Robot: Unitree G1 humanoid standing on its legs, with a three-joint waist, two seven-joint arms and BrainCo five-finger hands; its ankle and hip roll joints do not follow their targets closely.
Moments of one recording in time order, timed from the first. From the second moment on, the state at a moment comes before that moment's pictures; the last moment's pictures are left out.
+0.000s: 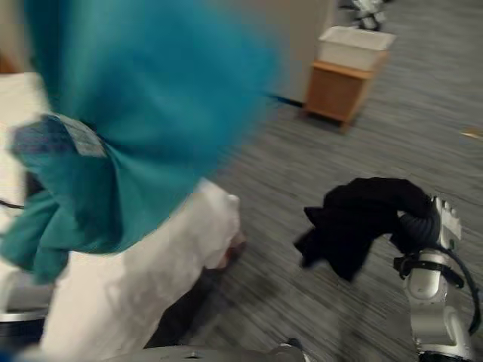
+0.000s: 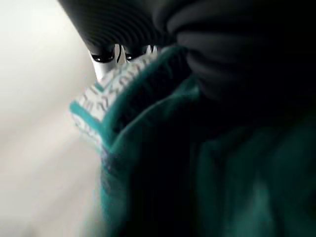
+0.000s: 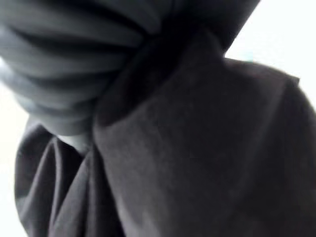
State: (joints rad) left arm 0.07 0.49 0.05 -0.12 0.25 -0.19 0.29; right arm 0.23 -0.57 -0.34 0.02 -0.38 -0.03 -0.33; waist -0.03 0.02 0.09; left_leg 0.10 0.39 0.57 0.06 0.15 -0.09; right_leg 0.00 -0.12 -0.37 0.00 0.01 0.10
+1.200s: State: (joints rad) left arm -0.29 0.39 -0.30 0.19 0.12 -0.07 0.27; right arm -0.01 -0.58 0.09 0.11 -0.32 -0.04 -0.24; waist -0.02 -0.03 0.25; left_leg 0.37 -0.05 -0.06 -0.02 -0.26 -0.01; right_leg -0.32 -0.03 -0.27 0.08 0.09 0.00
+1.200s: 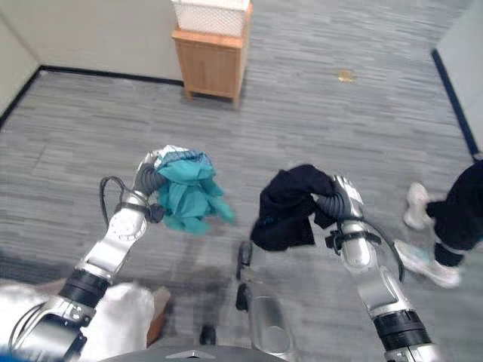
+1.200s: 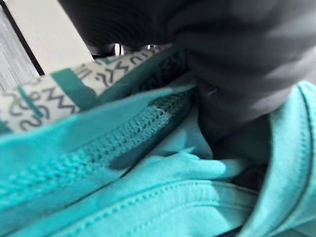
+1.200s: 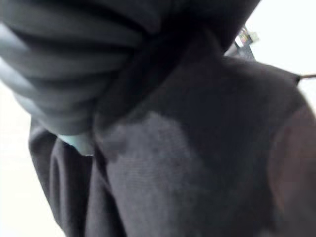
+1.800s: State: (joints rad) left arm -0.20 0.41 -0.32 0.18 0.09 -0.06 0.25; right arm -0.03 -0.62 0.20 0.07 -0.31 -0.06 -0.19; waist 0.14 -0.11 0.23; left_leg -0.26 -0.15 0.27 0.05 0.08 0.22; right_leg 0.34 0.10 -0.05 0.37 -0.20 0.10
